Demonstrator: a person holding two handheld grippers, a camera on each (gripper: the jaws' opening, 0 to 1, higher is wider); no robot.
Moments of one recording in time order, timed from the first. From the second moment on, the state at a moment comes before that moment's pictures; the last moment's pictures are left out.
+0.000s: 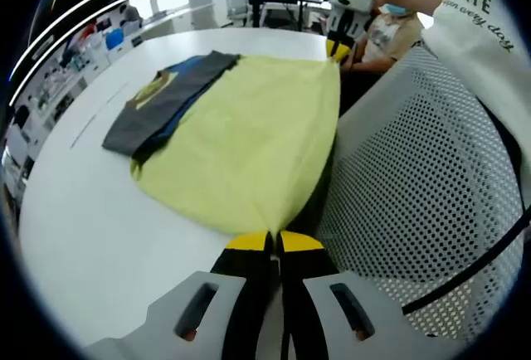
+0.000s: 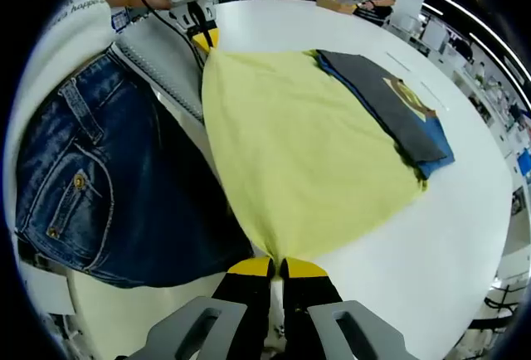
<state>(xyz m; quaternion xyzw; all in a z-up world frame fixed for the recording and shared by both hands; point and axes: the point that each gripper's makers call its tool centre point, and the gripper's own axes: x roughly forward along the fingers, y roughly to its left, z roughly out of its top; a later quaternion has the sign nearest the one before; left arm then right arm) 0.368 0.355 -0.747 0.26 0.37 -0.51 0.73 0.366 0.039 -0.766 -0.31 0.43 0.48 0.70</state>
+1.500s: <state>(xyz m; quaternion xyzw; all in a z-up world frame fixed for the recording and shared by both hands) 0.447 0.347 -0.676 0.24 0.30 -0.47 0.79 0.430 0.029 -0.707 -0.36 0.36 0.45 0.73</state>
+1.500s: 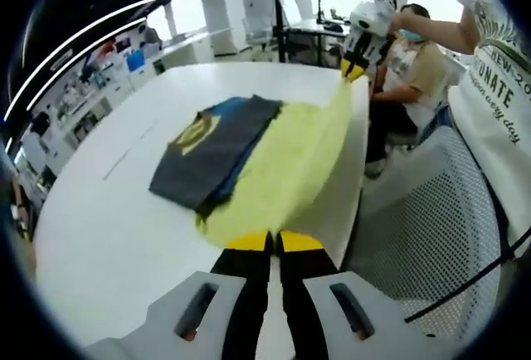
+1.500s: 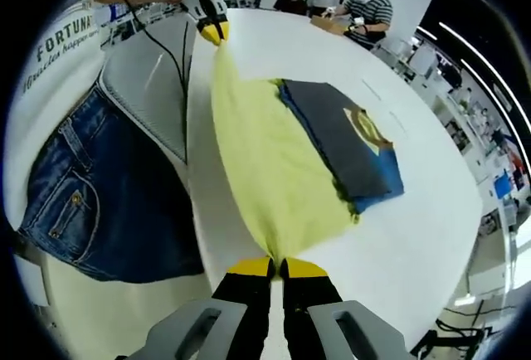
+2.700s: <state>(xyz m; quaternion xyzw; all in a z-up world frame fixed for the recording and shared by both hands) 0.529 0.350 -0.648 0.27 0.25 -0.44 0.82 0.522 0.029 -0.676 -0.39 0.30 0.41 0.76</state>
